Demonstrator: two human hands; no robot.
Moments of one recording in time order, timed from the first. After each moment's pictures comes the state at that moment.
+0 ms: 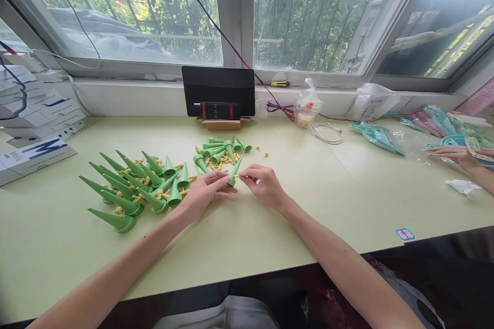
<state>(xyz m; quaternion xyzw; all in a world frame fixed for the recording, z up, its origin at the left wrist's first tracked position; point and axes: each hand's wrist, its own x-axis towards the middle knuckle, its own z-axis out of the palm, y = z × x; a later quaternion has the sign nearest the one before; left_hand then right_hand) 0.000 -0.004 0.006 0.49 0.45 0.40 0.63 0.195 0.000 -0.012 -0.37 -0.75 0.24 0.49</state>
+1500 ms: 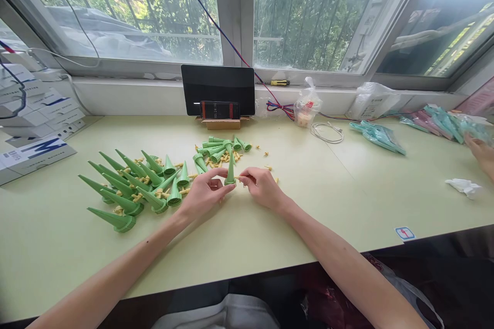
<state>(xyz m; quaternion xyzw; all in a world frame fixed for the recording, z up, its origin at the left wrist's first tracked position) -0.003 -0.007 0.005 0.68 0.47 0.38 0.42 0.192 -0.004 -0.010 -0.41 -0.76 0.27 0.43</state>
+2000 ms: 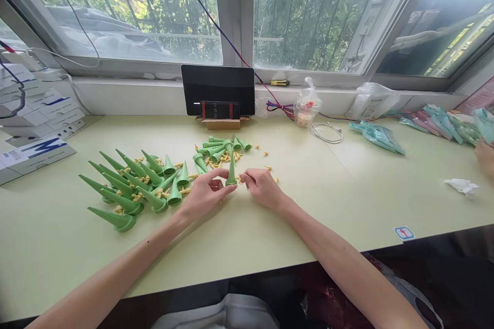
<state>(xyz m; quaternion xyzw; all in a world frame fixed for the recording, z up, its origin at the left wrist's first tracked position) -0.002 -0.009 0.006 0.68 0.47 0.37 0.42 0.194 -0.003 -0.013 -0.42 -0.77 0.23 0.41</state>
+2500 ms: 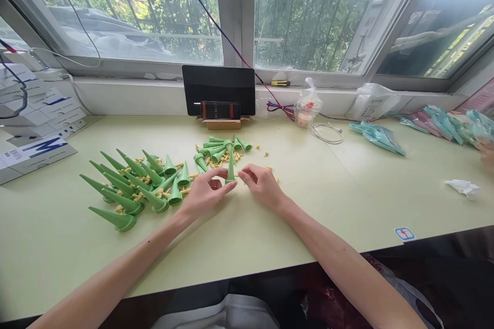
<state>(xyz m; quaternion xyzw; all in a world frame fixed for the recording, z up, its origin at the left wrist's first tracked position) 0.000 -0.010 0.009 0.68 0.50 0.37 0.38 0.191 -0.005 -0.009 -0.45 -0.74 0.26 0.43</state>
